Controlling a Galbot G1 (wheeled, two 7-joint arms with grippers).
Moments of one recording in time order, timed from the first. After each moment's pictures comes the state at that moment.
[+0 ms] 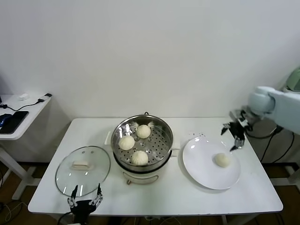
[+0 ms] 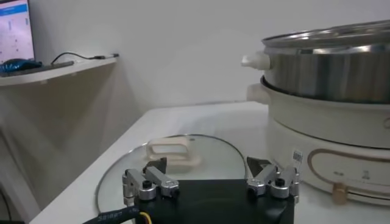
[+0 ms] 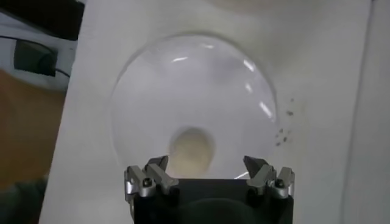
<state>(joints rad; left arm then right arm) 1.78 -1.54 -0.57 -1.99 0.02 0.02 -0.15 0.61 0.61 -1.56 1.27 0.32 -0.11 -1.06</state>
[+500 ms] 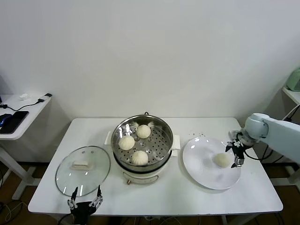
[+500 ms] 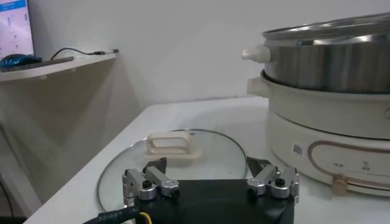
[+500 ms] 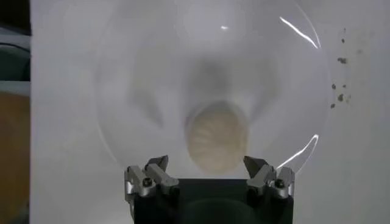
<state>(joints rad) 1.78 -1.54 -0.57 -1.98 0.03 0.02 -0.15 0.29 0.64 -1.32 1.15 0.22 -0.20 -0.98</state>
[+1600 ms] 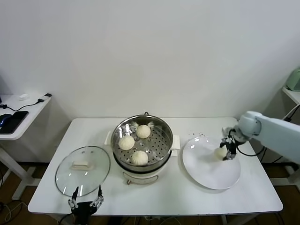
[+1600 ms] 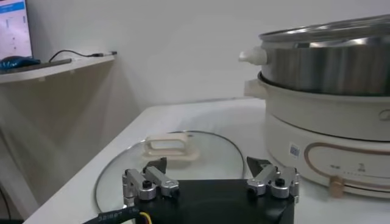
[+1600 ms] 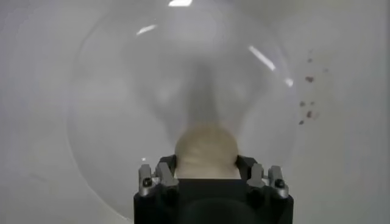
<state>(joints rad) 1.78 -1.54 -0.57 -1.98 0.03 0.01 -0.16 0.45 0.67 -1.42 1.23 0.33 -0.25 -0.94</state>
